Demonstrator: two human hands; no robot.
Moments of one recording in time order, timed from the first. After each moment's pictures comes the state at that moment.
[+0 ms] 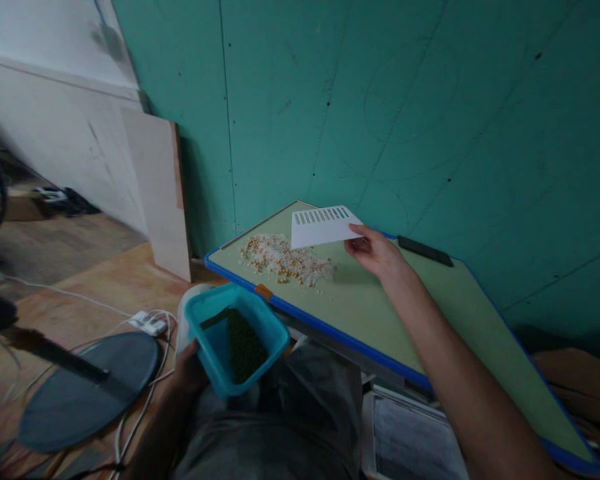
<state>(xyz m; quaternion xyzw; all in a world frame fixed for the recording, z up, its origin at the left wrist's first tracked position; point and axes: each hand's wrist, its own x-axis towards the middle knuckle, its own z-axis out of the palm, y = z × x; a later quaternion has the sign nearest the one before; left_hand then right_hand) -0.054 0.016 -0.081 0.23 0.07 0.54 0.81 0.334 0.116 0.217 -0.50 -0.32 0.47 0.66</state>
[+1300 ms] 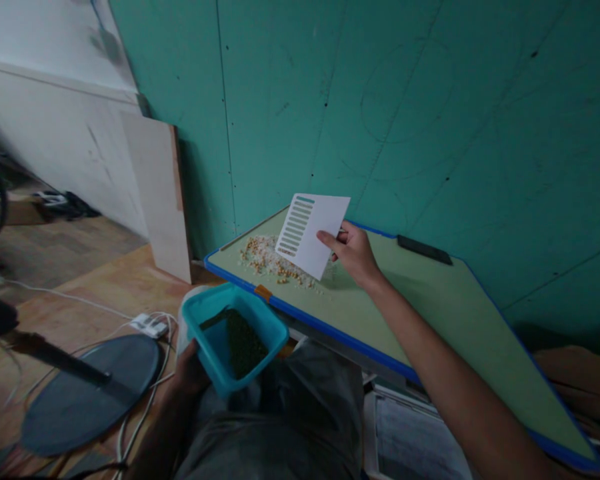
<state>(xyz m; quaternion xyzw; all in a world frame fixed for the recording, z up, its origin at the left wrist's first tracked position) -0.056 0.018 -0.084 0.22 0.10 0.54 0.80 0.291 0.092 0.206 -0.51 -0.61 0.28 0.54</state>
